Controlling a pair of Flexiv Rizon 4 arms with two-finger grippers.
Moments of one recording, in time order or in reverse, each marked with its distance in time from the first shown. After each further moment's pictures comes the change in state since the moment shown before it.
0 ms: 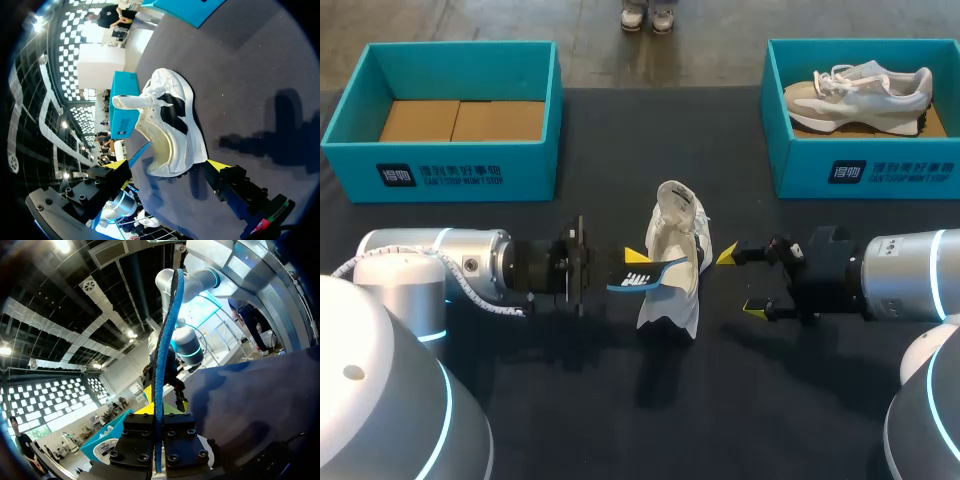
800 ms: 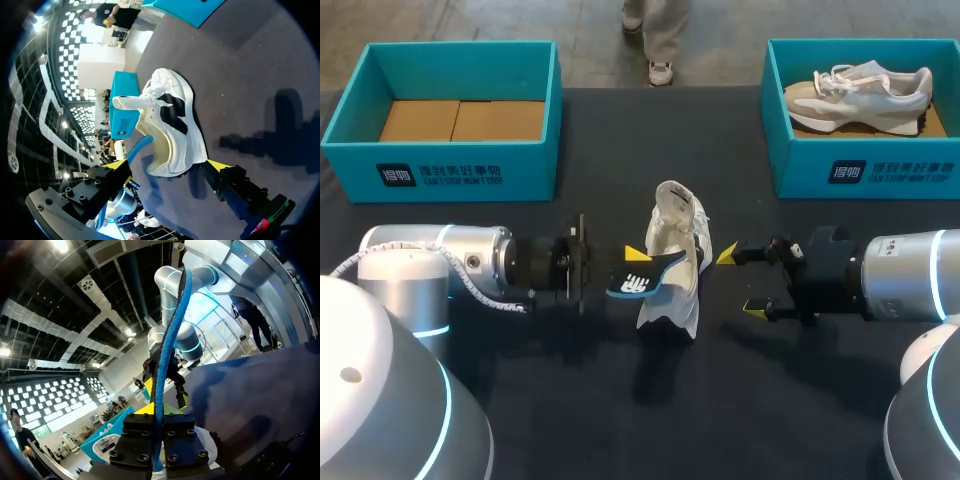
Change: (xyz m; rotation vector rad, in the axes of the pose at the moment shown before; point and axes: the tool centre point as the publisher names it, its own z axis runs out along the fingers) left arm -0.002 0.012 -0.002 -0.017 0.006 0.006; right arm 0.000 0.000 0.000 0.000 0.001 0.000
